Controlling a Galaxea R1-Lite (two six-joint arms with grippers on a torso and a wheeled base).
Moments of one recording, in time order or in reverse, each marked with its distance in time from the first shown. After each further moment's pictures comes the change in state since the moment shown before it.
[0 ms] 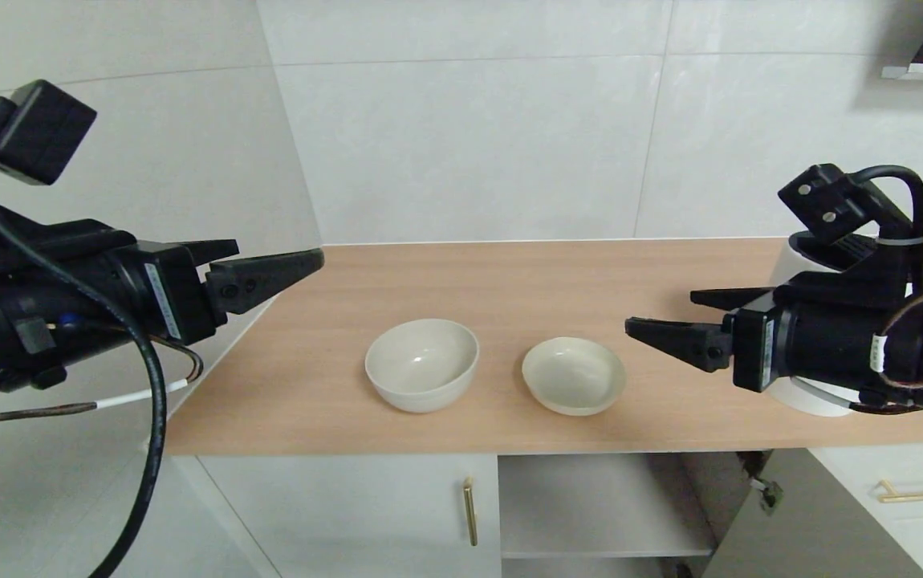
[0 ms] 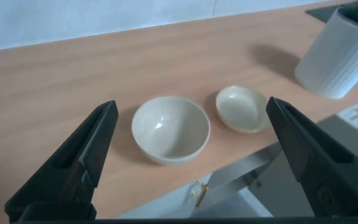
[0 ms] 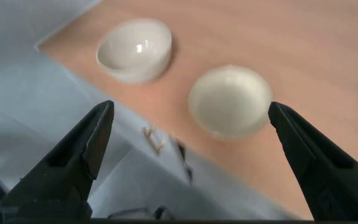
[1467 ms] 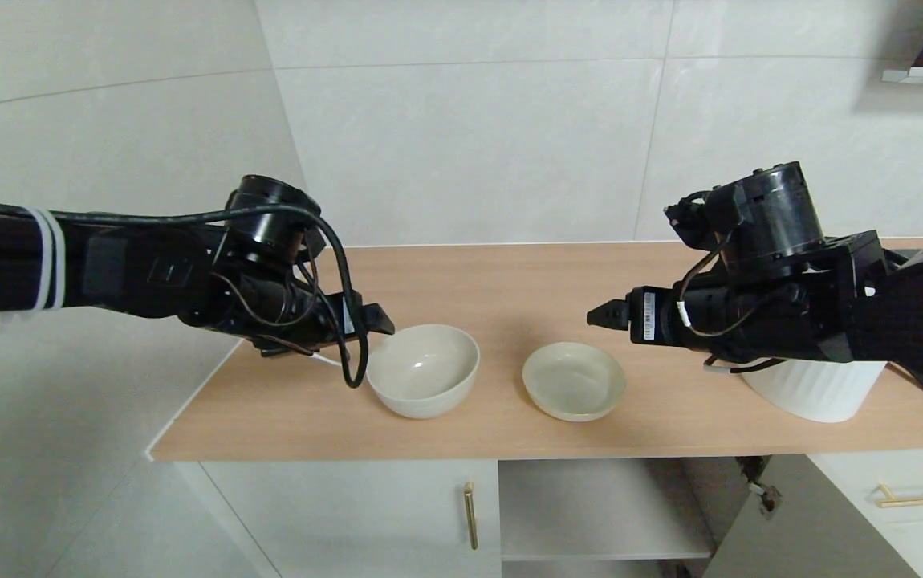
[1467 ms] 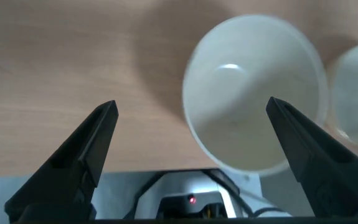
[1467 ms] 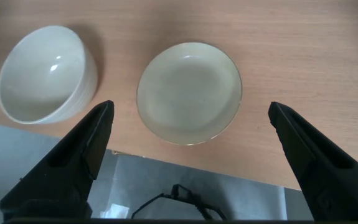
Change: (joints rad) left arm 0.052 0.638 -0.531 0.571 0.172 -0.306; right arm 0.001 0.326 -0.376 0.364 -0.298 0.334
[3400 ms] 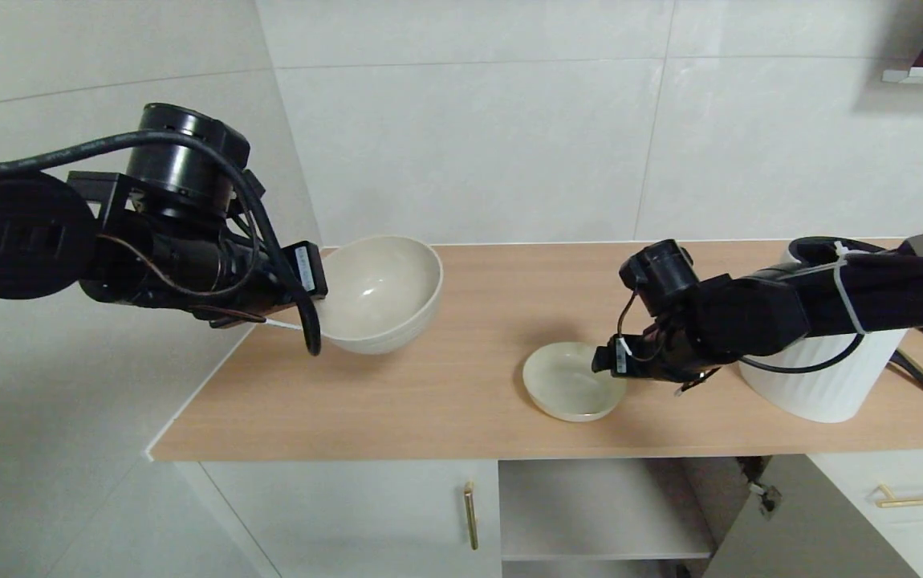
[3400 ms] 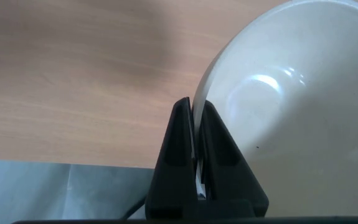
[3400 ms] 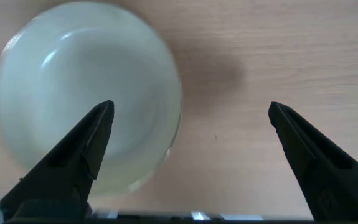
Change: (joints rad) left arm 0.004 -0.173 0.010 -0.002 0.067 -0.074; right arm -0.099 0.342 -0.222 0.205 -0.067 0.053
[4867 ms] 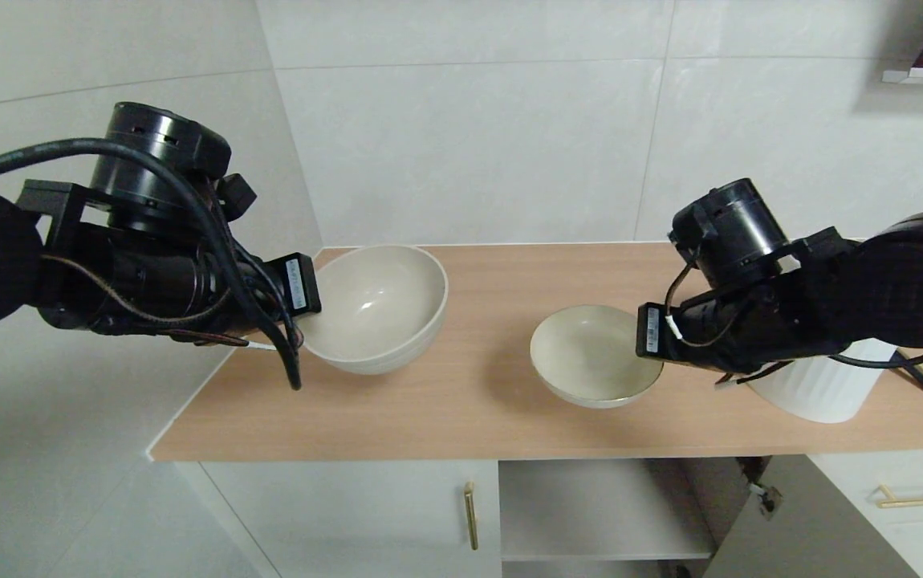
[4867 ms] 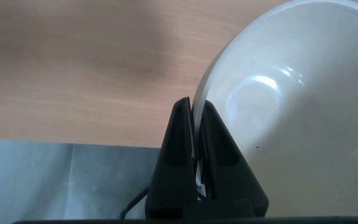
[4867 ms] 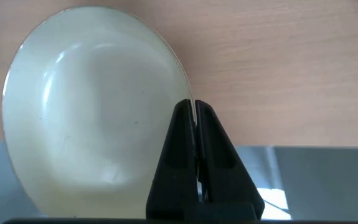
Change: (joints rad) left arm -0.053 -0.089 0.092 0.000 0.020 -0.011; right arm 0.085 -0.293 0.106 0.077 -0.001 0.118
